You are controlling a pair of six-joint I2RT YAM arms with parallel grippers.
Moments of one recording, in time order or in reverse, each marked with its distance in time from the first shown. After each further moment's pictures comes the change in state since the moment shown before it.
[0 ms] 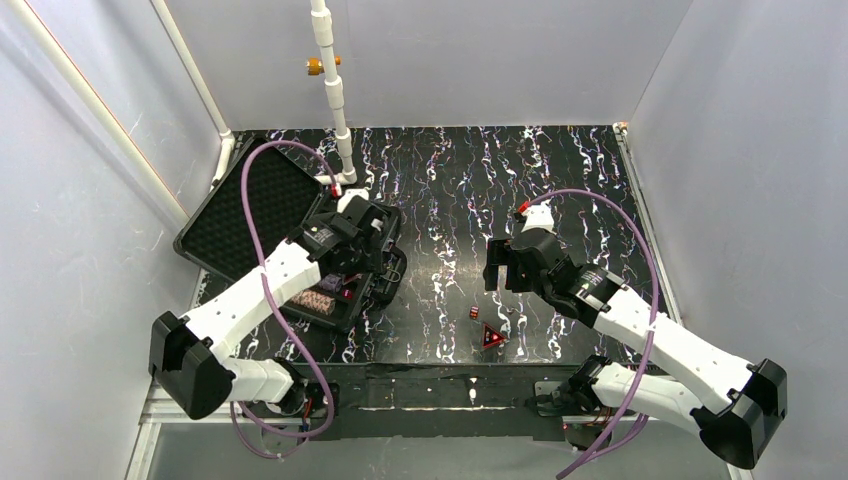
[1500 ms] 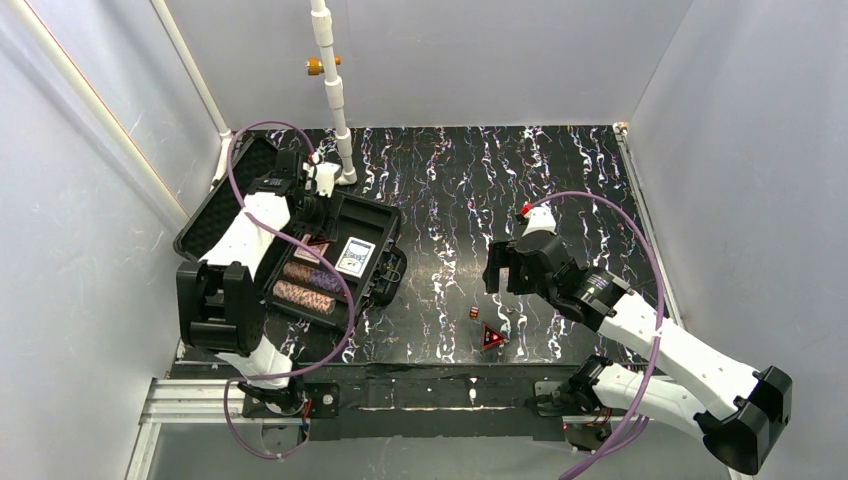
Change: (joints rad) left arm 0.615 0.284 0.132 0.149 0.550 0.804; right arm 0.000 -0.038 -0.011 0.000 -0.032 -0.007
